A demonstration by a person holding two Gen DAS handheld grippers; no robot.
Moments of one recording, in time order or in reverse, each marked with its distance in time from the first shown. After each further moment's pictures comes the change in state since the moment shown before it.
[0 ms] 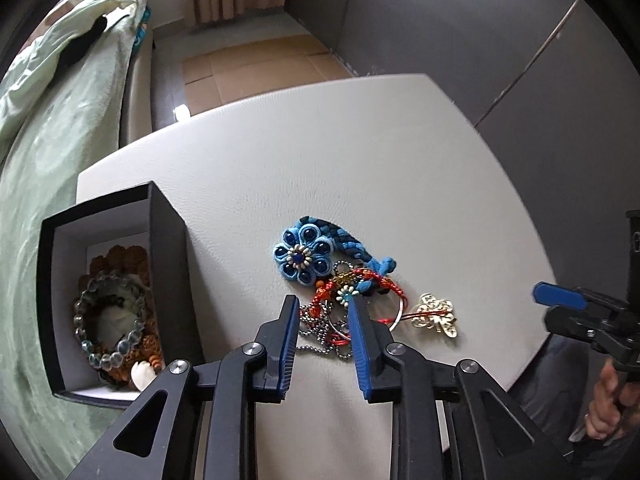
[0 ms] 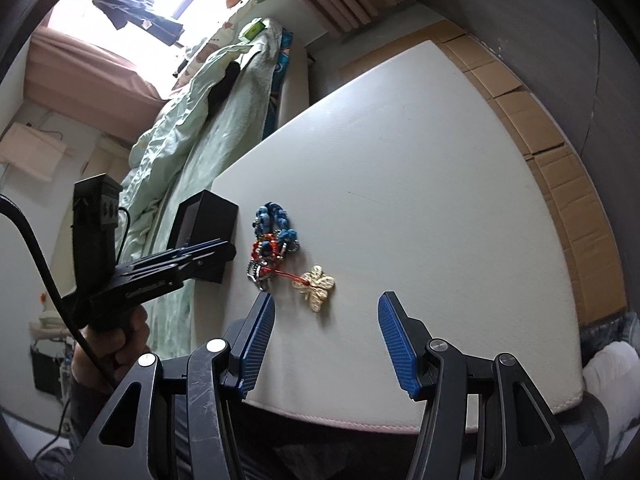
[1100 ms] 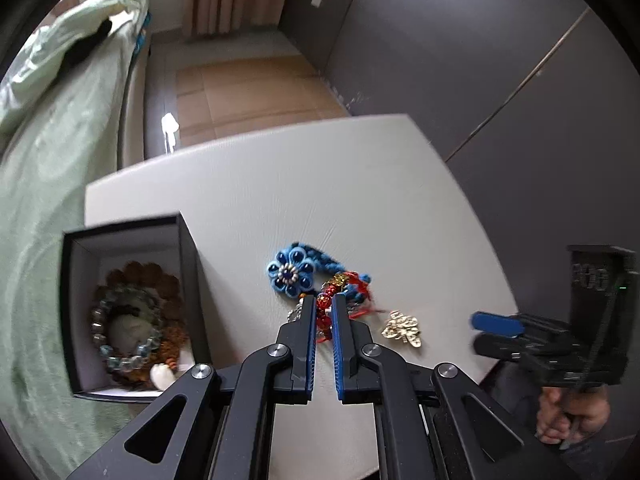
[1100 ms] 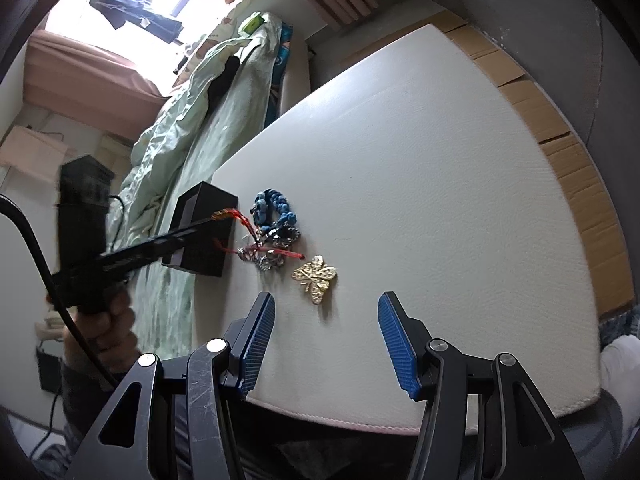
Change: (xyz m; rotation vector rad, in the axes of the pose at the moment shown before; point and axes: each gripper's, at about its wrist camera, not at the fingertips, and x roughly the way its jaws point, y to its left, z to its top) left arm -0.051 0.013 0.001 -0.040 -0.096 -0.121; right arm 0.018 0.001 -0.003 0.002 0.032 0.027
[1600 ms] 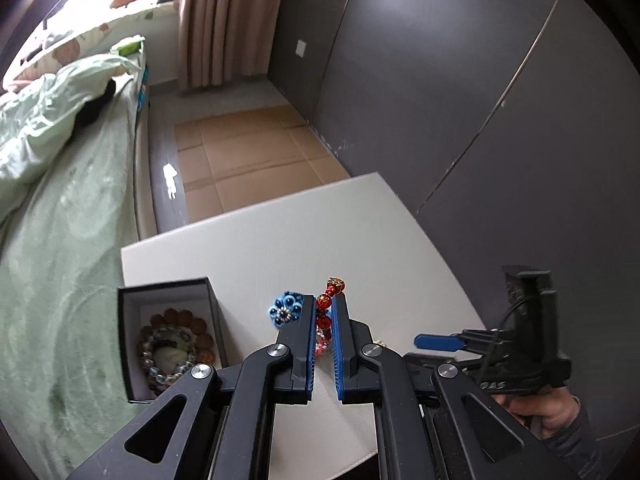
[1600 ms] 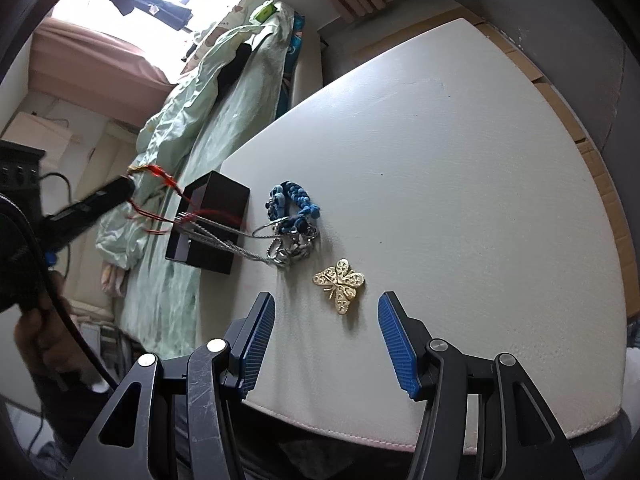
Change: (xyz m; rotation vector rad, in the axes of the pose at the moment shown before) left arm -0.076 -0.021 0.010 0.064 -0.154 0.012; right arm 0.015 0.015 0.008 -0.053 0.034 -0.004
